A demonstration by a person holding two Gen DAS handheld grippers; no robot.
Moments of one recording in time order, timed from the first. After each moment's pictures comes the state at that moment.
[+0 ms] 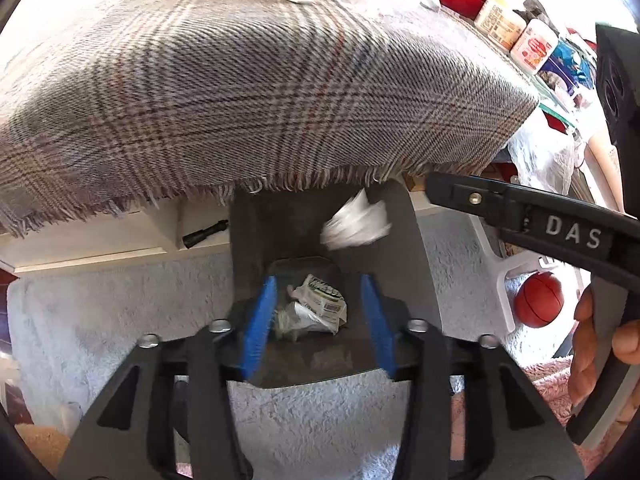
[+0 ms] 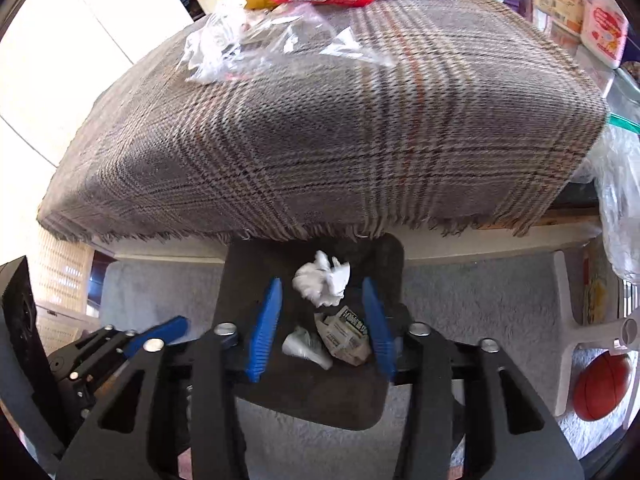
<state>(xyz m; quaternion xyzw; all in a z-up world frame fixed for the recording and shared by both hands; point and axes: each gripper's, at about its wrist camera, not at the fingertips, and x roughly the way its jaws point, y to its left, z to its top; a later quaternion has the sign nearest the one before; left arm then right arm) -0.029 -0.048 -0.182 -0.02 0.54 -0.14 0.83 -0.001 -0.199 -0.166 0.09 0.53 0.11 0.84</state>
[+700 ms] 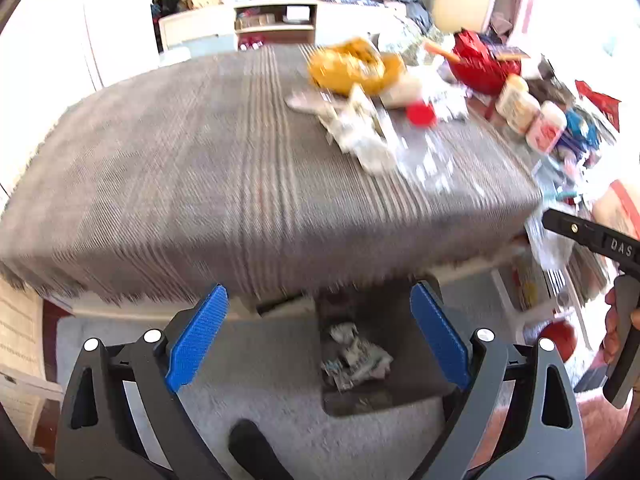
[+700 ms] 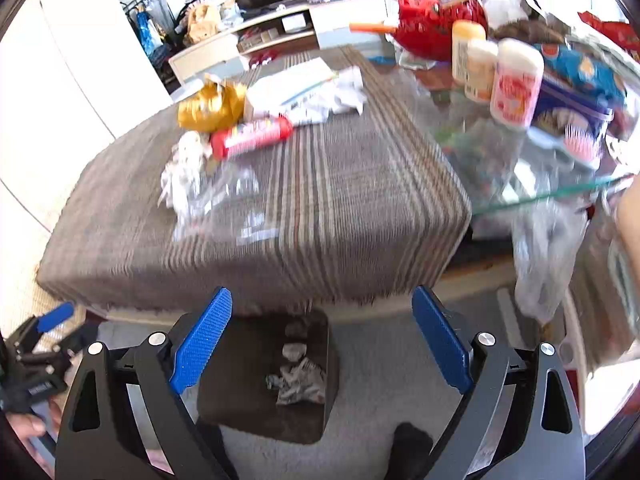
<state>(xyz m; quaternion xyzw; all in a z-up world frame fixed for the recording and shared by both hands) -0.005 0.004 -0.057 0.01 0.45 -0.07 0.89 0.001 -0.273 -0.071 0.11 0.45 0.04 0.89</state>
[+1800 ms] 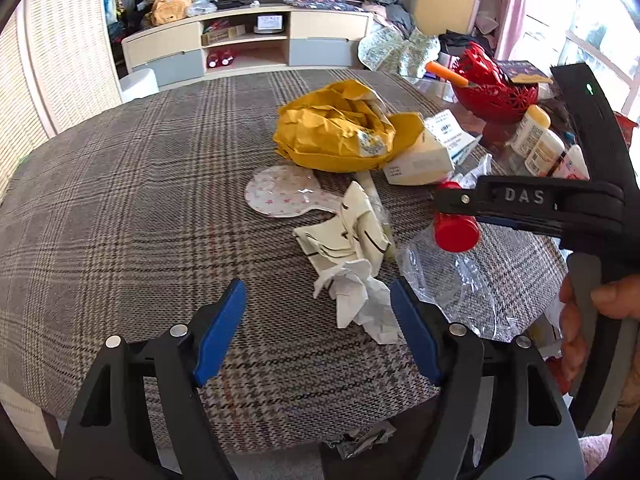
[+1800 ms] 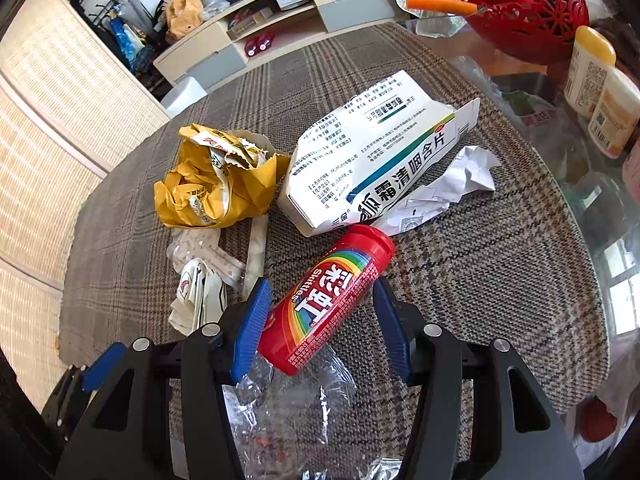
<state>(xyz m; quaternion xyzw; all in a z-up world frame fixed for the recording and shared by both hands) 0.146 -0.033 -0.065 0.02 0.45 -0.13 0.88 0.193 -0.210 -0.082 0.18 0.50 0.05 0.85</state>
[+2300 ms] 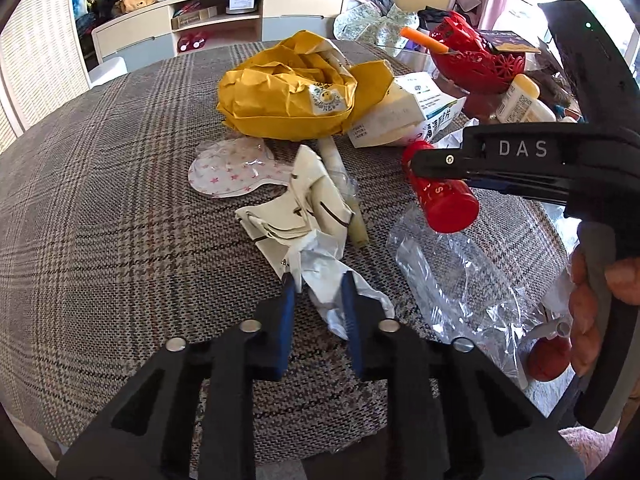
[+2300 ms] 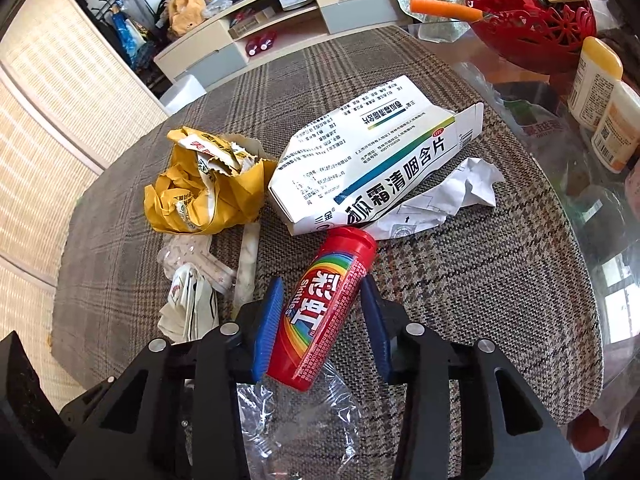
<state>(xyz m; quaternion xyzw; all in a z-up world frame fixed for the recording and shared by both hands) 0.157 -0.057 -0.094 0.03 0.47 -0.17 0.86 0.200 -0.213 -0.082 0.16 0.50 0.06 0.85</state>
